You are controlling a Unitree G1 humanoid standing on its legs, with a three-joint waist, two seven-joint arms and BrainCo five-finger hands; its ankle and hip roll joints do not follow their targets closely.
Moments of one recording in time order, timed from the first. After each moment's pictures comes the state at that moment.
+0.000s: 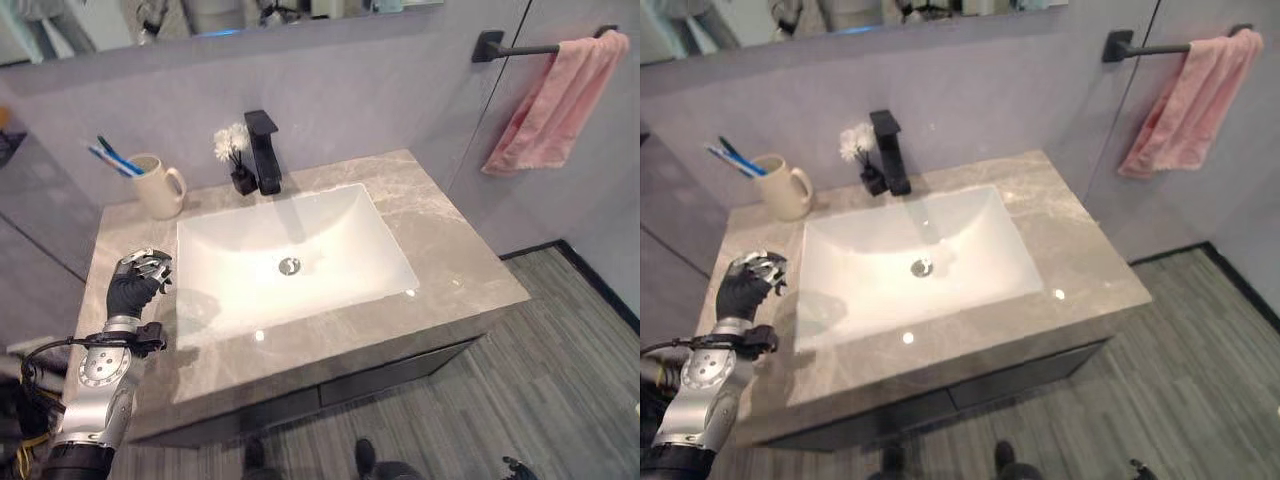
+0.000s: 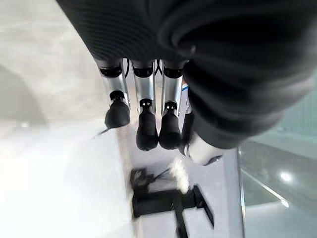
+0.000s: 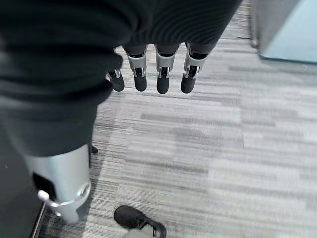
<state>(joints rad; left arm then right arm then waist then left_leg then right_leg) 0.01 0.64 0.08 0.11 -0.54 -0.17 0.10 0.12 -0.48 0.18 1.18 -0.11 -0.06 -0.08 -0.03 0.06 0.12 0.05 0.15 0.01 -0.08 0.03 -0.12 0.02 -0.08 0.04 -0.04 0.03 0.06</state>
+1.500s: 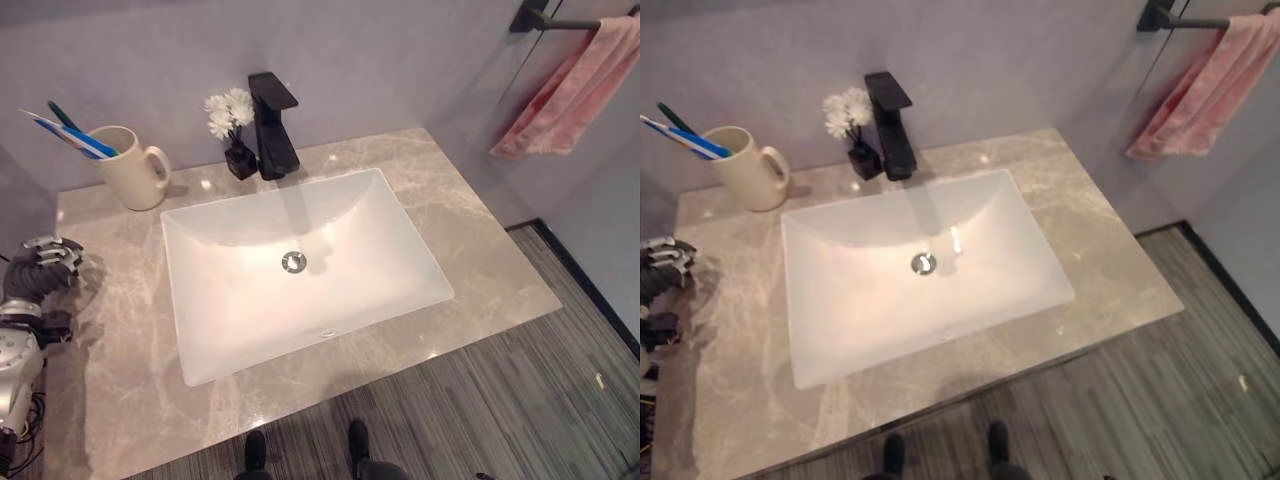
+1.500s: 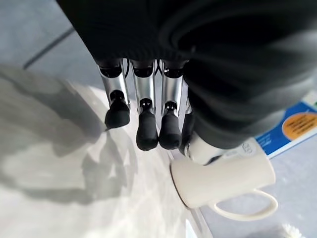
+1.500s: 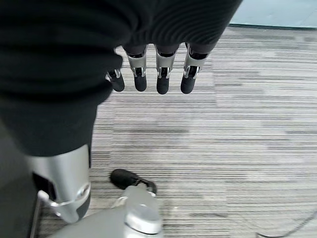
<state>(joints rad) -0.05 0.98 0.17 0.35 -0.53 -0.13 0.07 0.22 -0.40 0.20 1.03 -0.04 -0.07 -0.02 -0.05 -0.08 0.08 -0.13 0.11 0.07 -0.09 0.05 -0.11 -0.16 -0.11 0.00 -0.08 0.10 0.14</state>
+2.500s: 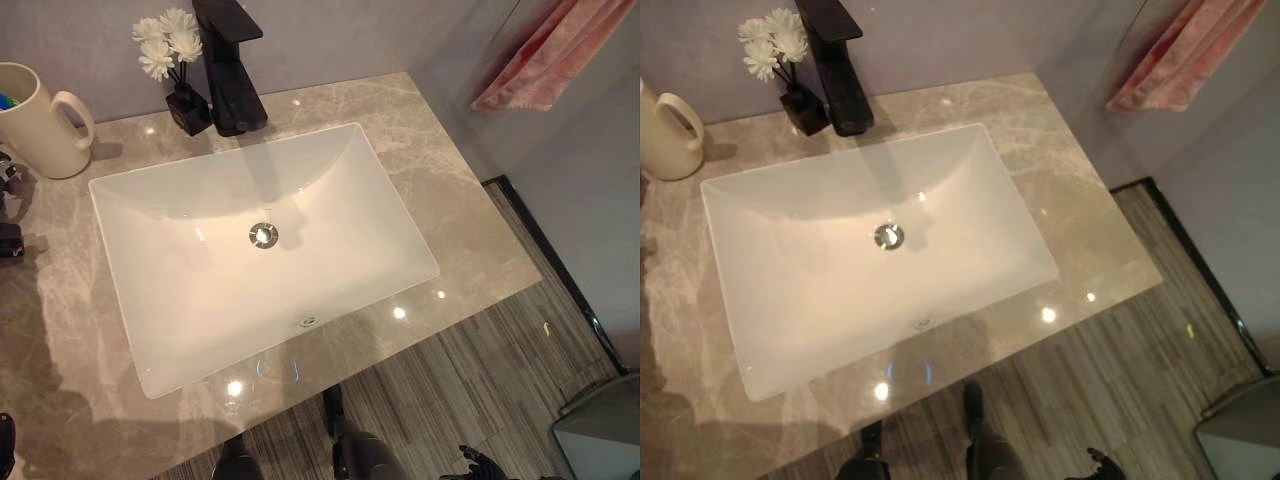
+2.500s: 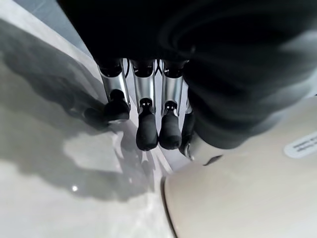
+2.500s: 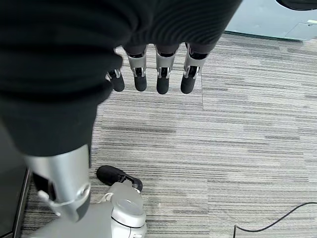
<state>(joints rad) -0.56 1.13 -0.03 0.73 -0.50 -0.12 0.14 0.18 -0.44 0.30 0.95 -0.01 -0.08 0.01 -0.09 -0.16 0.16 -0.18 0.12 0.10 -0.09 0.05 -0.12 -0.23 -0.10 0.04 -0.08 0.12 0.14</state>
